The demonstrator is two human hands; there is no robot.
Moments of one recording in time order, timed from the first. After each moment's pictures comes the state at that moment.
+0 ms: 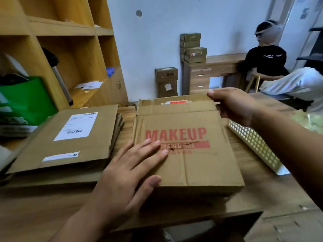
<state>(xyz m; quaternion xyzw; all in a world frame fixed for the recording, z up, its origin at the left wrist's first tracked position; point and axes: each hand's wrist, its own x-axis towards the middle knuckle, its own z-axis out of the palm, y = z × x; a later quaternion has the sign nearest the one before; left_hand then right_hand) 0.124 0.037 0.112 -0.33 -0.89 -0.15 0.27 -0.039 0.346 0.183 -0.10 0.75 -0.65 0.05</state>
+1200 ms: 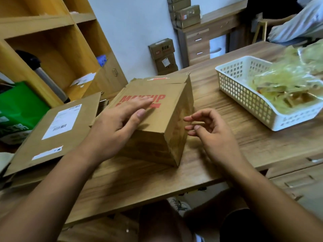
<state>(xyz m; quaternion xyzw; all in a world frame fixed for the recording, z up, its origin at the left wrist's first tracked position) 0.070 0.088 0.149 -0.27 -0.93 -0.20 0.16 0.070 0.316 0.039 -0.08 0.63 -0.77 -0.13</state>
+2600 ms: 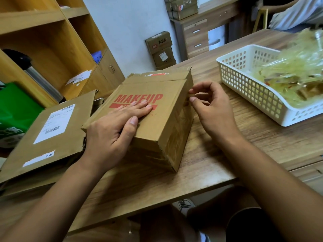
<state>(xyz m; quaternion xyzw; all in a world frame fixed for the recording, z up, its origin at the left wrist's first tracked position) 0.057 0.081 0.117 -0.31 -0.90 -0.20 0.25 0.009 0.318 0.052 -0.04 0.66 -0.71 -0.25</state>
